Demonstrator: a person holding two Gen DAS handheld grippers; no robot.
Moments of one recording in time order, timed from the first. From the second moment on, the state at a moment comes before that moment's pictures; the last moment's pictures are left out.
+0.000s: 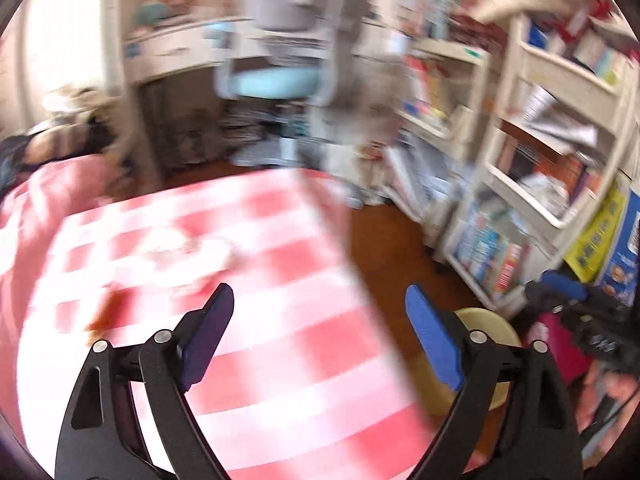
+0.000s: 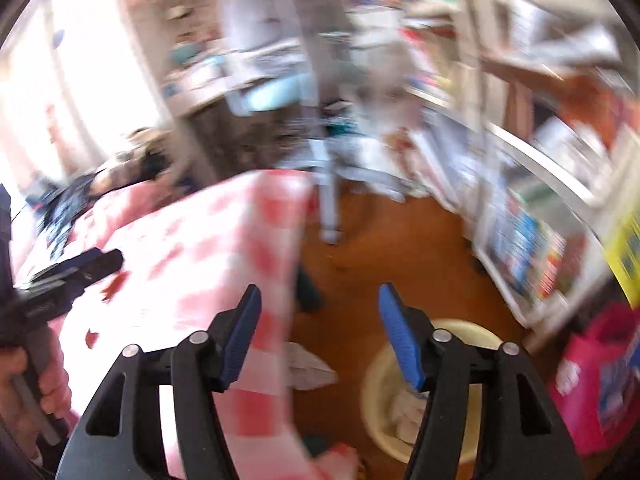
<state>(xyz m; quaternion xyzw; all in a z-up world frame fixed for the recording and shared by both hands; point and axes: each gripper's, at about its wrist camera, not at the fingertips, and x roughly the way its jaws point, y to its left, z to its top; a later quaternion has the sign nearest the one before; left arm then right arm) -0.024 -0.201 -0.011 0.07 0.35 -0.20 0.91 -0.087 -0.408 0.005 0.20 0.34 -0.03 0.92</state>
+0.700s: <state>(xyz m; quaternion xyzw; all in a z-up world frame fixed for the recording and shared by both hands) 0.002 0.012 -0.071 0.06 0.48 -0.08 0.87 0.102 -0.209 -0.017 0.06 0.43 0.11 0.90</state>
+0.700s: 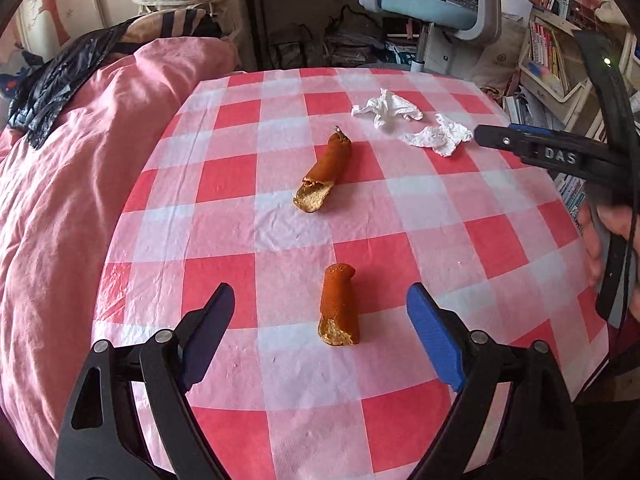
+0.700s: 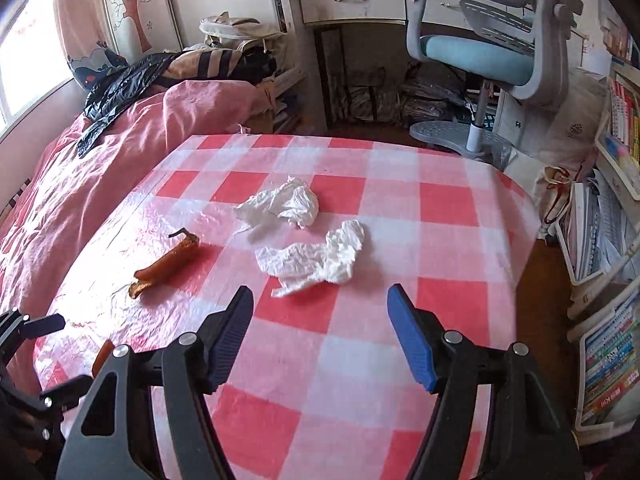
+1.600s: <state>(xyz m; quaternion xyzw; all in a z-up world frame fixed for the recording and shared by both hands) 0.018 0.009 -0.036 0.01 0.44 -0.14 0.89 0.082 -0.202 -0.013 0.03 0.47 0.15 0.87</state>
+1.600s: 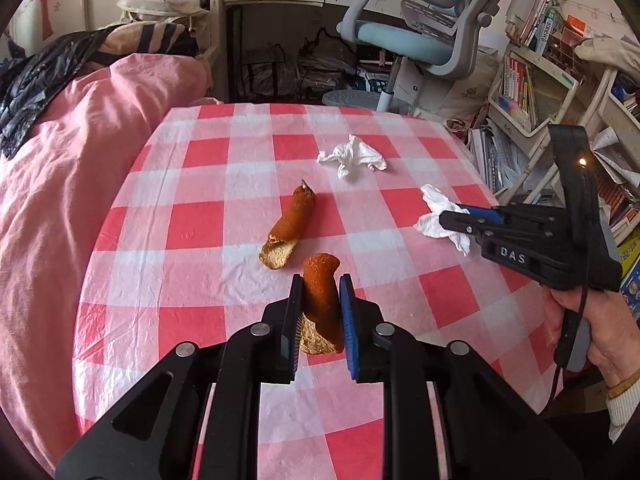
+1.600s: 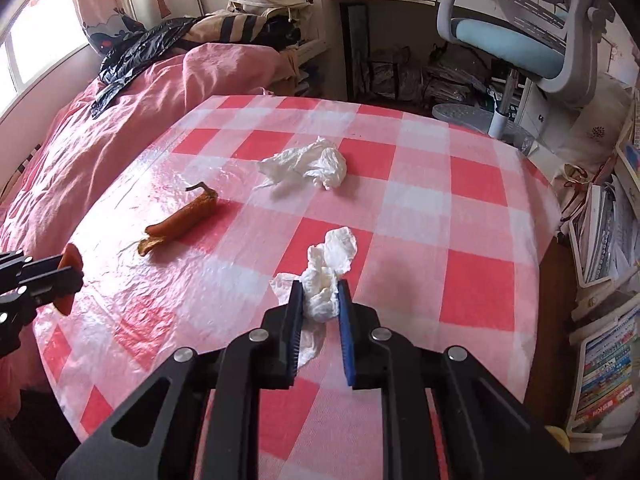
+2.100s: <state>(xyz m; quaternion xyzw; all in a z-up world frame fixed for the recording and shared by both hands) -0.011 0.001 -0.005 0.04 0.39 -0.14 0.91 -0.004 -0.212 0.043 0.11 0.39 0.12 0.91</state>
